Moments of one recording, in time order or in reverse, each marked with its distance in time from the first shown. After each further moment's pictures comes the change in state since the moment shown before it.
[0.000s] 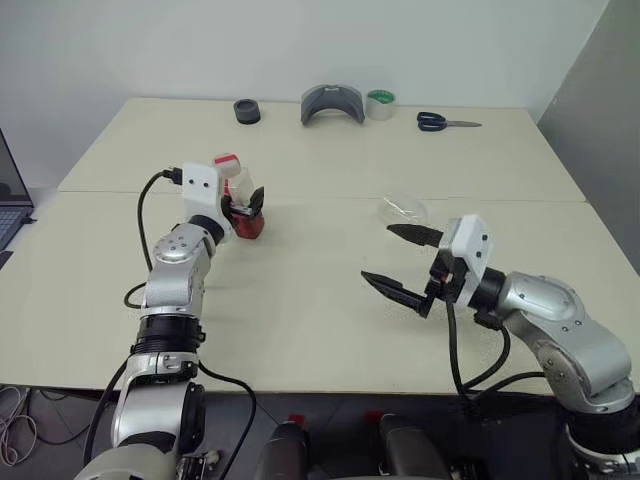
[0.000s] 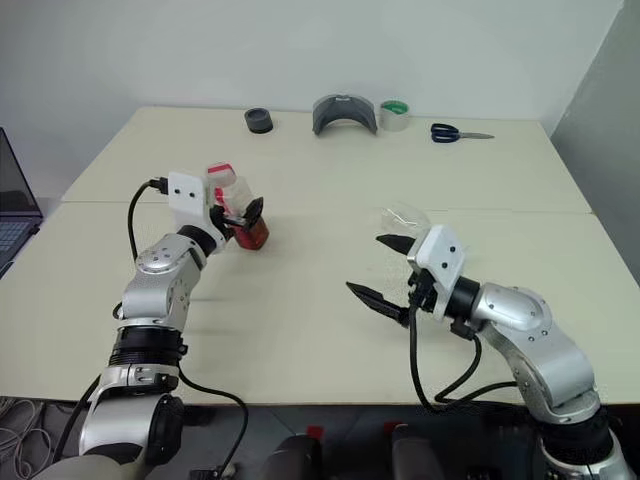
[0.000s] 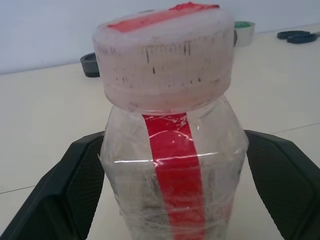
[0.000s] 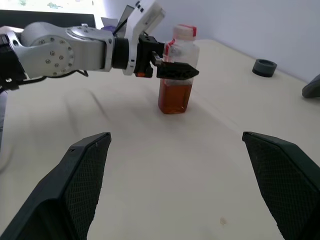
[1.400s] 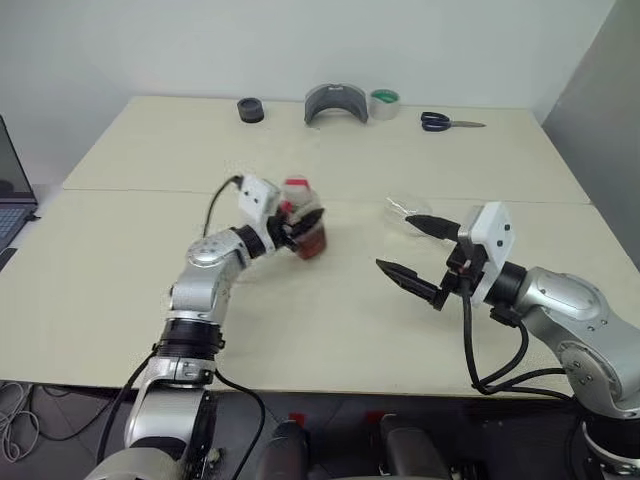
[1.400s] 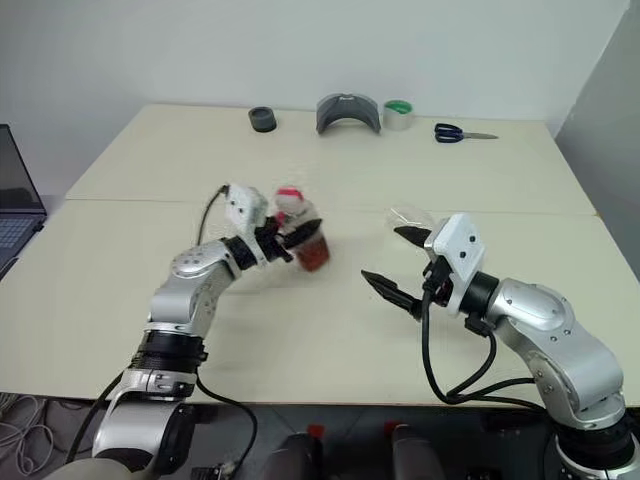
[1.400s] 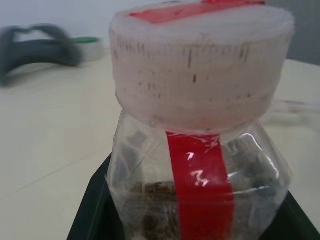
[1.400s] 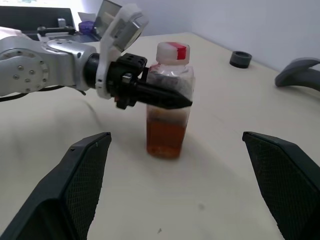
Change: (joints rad) left arm 0.042 -0.073 -0.190 -0.169 -0.186 0.050 -0.515; right arm 0.028 -0.043 -0.088 -0.086 0.059 0.106 -0.126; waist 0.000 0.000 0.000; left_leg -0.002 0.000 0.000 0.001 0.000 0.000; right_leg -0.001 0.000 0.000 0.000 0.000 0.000
